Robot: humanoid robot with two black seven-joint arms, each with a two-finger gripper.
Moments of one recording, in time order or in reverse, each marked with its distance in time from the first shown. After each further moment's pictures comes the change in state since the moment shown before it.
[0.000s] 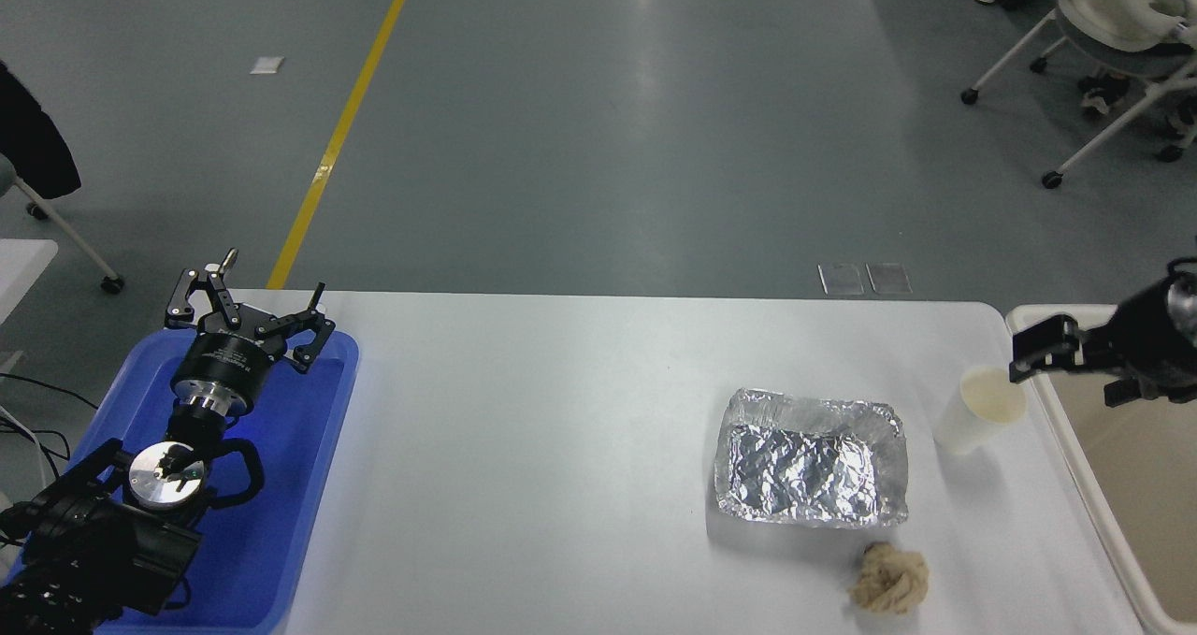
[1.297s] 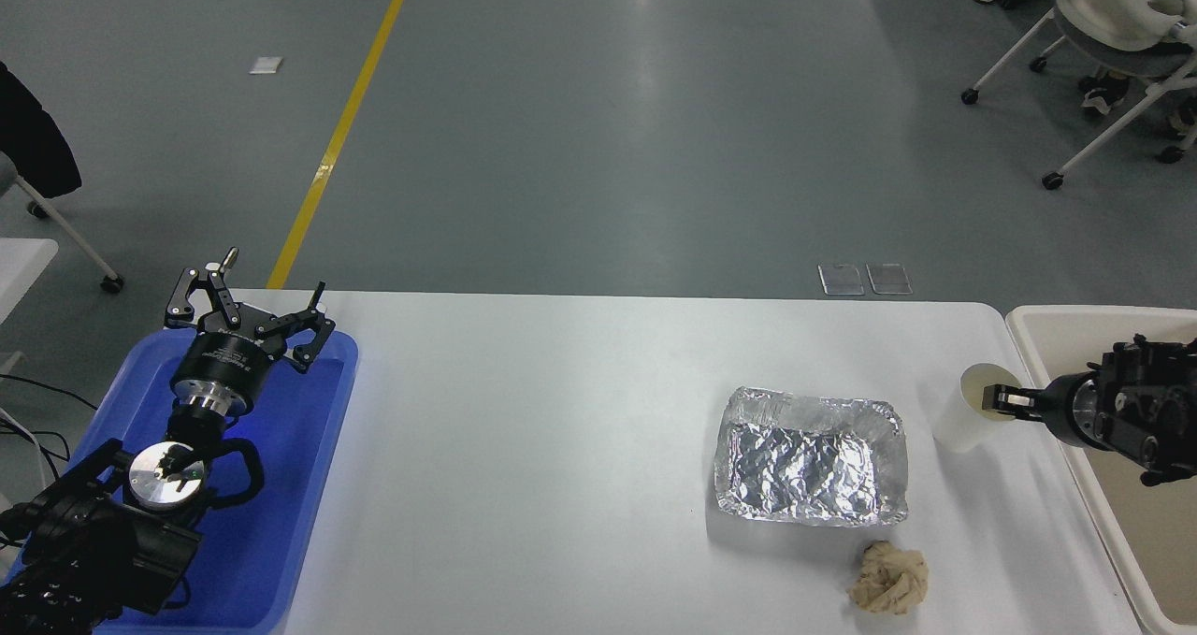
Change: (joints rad) left arm 0.000 0.000 0.000 0.000 0.000 0.000 0.000; right arm -0.555 0.232 0.199 -0.517 0.026 -0.328 0.004
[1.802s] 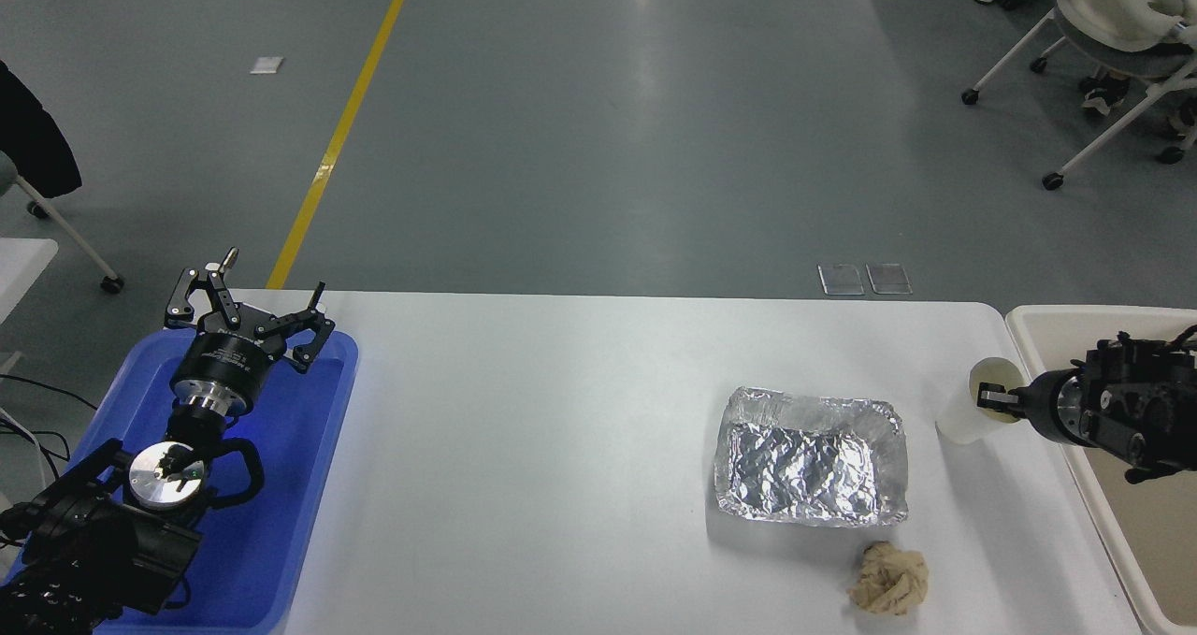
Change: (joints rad) left arm 0.000 0.000 0.000 0.000 0.000 0.000 0.000; right arm 0.085 -0.025 -0.004 0.088 -0.012 -0.003 0.006
